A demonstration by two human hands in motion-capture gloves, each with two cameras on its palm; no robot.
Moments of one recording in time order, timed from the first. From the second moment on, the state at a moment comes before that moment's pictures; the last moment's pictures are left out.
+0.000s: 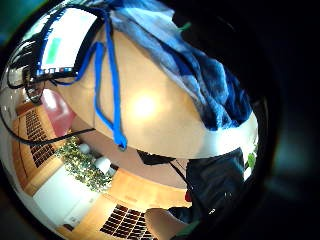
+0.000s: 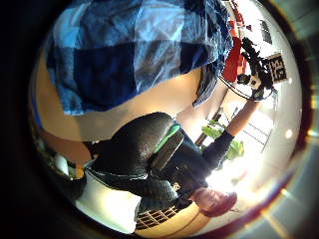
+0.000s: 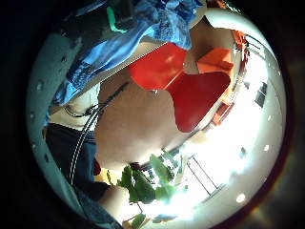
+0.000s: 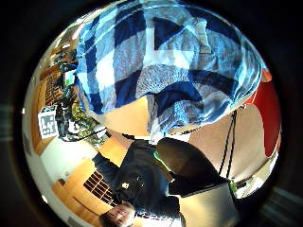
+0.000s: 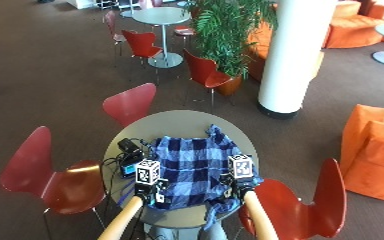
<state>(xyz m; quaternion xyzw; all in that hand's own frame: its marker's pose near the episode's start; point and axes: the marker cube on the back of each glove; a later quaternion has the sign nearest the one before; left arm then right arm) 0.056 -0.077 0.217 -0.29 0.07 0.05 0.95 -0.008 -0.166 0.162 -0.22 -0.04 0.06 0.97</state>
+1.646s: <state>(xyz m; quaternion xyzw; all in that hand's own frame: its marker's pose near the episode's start) 0.062 -0.011 0.103 -0.36 0.03 0.10 0.93 -0.055 -0.097 0.089 -0.23 0.03 -0.05 0.97</state>
